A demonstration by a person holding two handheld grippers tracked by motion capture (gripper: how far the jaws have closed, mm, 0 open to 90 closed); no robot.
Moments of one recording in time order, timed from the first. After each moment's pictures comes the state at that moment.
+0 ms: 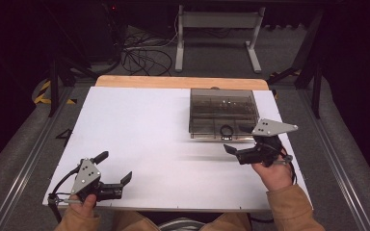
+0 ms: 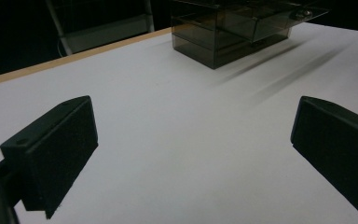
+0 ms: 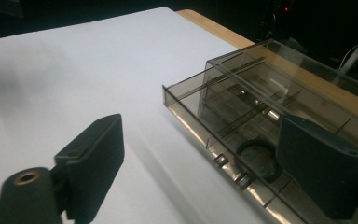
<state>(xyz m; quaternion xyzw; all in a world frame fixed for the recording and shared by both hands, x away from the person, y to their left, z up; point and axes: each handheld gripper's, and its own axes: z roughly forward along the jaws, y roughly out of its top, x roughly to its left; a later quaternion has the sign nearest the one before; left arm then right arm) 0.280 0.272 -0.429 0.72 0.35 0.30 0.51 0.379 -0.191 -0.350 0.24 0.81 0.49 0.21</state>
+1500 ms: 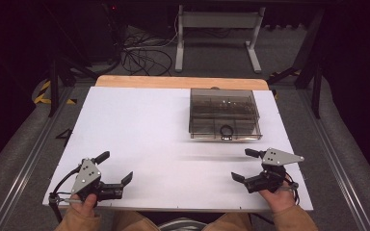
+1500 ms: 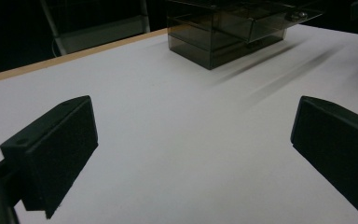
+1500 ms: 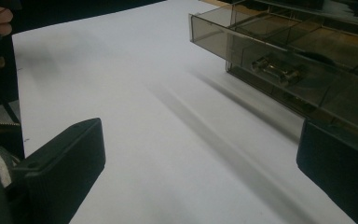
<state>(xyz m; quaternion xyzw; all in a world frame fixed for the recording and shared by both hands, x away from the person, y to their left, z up) 0.282 0.273 -0.432 0.72 0.34 0.30 0.52 0.353 -0.226 -0.432 0.24 0.79 0.53 0.16</state>
